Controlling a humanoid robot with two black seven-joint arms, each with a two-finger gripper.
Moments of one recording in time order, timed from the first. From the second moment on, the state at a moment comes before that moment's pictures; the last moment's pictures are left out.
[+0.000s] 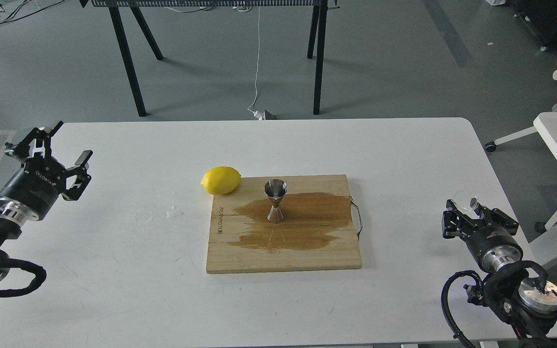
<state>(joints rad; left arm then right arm) -0.35 0.60 -0.87 -0.80 0.27 -0.49 -0.49 0.04 -0.23 1.37 1.11 0.46 0.02 0.02</state>
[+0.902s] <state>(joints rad) -0.35 0.61 -0.87 -0.80 0.27 -0.49 -0.49 0.18 -0.16 1.27 0.94 0.45 0.00 0.00</state>
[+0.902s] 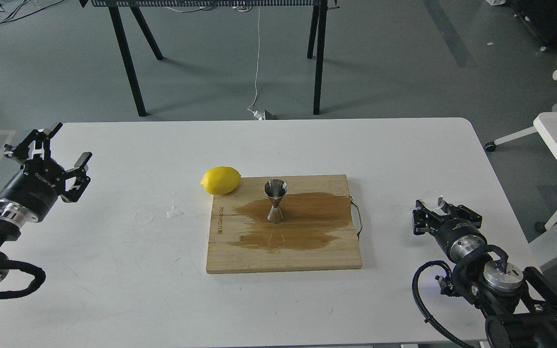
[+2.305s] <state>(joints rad) -0.35 0.61 -0.87 -0.79 0.28 -0.49 -0.49 -0.05 -0.30 1.34 1.35 0.45 0.00 0.01</state>
